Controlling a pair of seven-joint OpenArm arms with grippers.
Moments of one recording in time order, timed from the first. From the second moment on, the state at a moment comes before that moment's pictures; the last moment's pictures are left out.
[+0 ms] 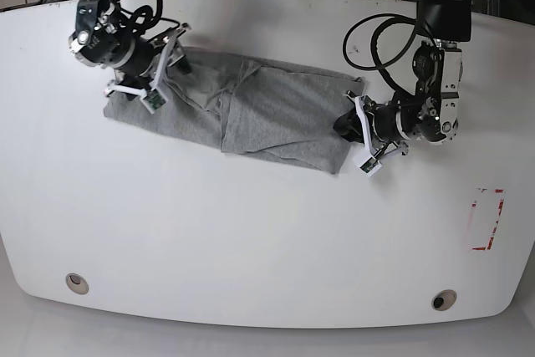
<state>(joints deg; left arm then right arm) -8.6 -14.0 3.5 75.3 -25.8 -42.6 54.5 -18.1 14.8 13.9 112.0 22.9 40.1 -63.5</state>
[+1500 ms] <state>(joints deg) -6.2 -14.9 -1.6 76.0 -26.3 -43.0 53.9 -9.3 10.2 42.9 79.3 55.0 40.0 -72.2</state>
